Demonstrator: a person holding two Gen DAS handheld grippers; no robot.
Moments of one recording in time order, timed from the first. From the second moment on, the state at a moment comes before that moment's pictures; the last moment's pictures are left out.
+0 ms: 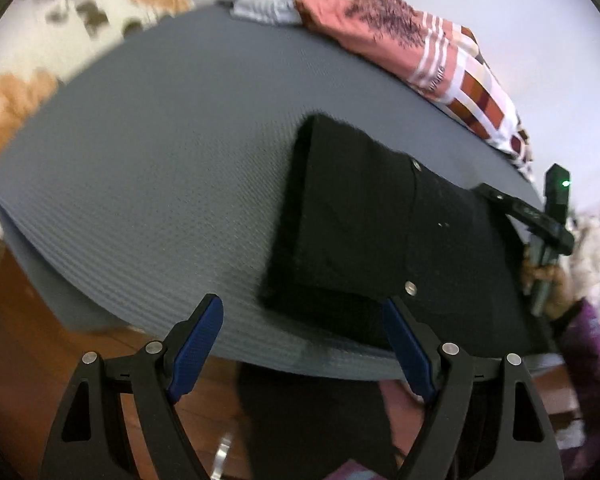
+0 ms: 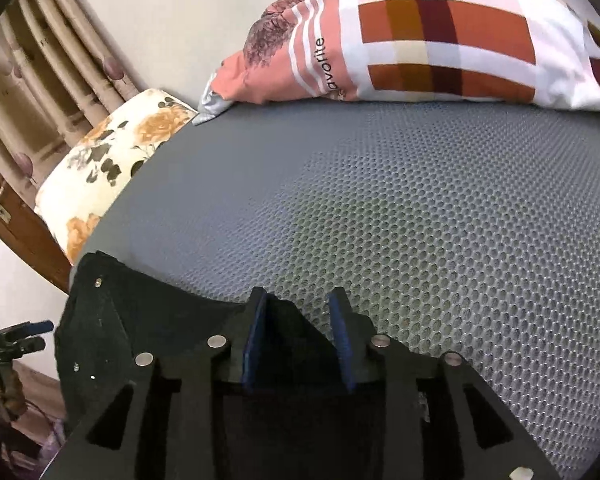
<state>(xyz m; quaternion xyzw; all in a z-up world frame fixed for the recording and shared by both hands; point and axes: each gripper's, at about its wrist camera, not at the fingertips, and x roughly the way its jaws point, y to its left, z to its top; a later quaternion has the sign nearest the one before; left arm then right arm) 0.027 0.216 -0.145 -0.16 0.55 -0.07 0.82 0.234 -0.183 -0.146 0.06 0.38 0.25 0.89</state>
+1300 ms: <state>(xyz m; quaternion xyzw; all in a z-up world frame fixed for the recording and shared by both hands) 0.025 0.071 -0.120 0.16 0.44 -0.05 0.88 -0.066 -0.395 -0.171 0.26 0.37 0.08 0.89</state>
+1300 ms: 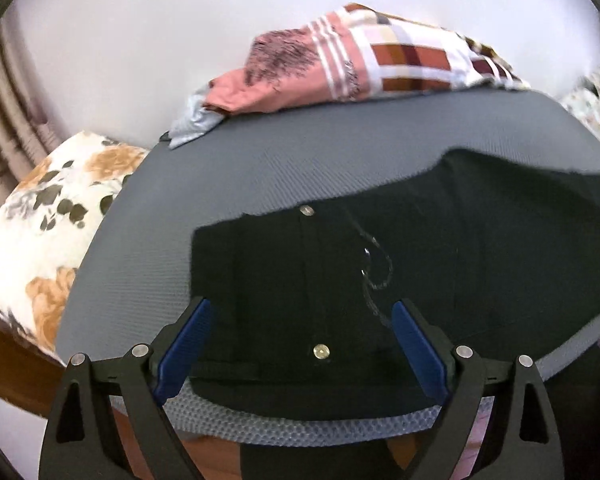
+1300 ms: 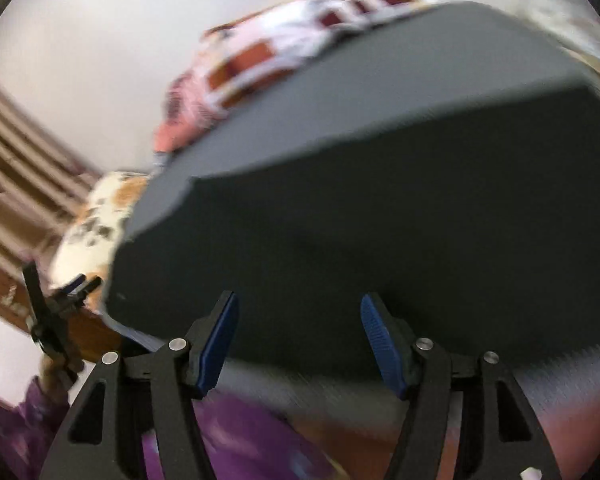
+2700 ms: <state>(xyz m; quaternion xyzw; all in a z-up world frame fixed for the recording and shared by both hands) 0.021 0.075 -0.121 0.13 0.43 -0.06 0.89 -0.110 -0.572 -0.222 0.56 0.21 -0.02 0.80</state>
